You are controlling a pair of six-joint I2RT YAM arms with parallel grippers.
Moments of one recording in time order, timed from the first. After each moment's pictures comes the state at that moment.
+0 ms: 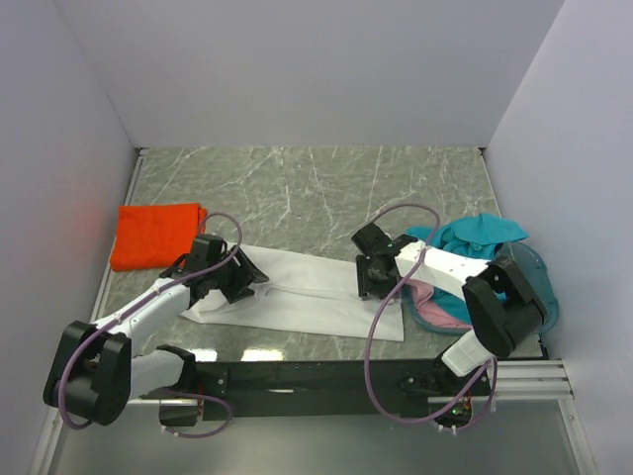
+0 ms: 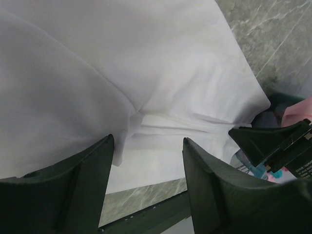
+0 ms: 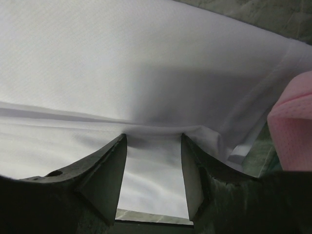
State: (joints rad) left arm -0.31 1.15 0.50 -0.24 0.28 -0.99; right arm 0.61 1.54 0.86 -0.65 0.10 0.57
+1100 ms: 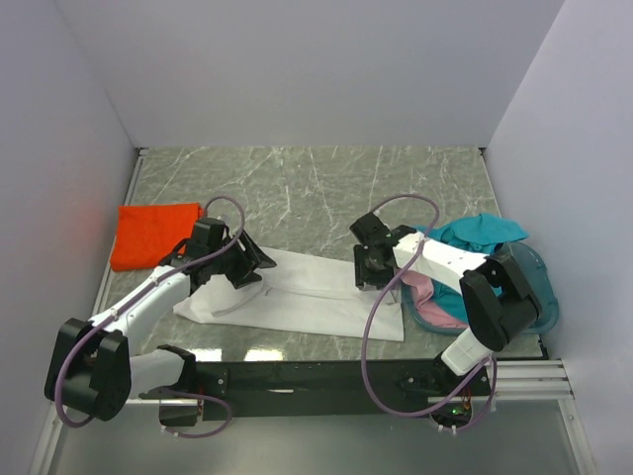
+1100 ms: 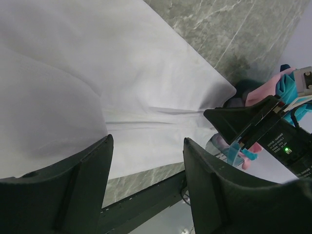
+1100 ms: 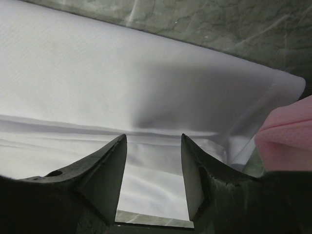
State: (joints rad) left arm -0.33 1.18 0.64 -0.29 0.35 -0.99; right arm 0.59 1.58 0.95 -0.66 0.10 0.57
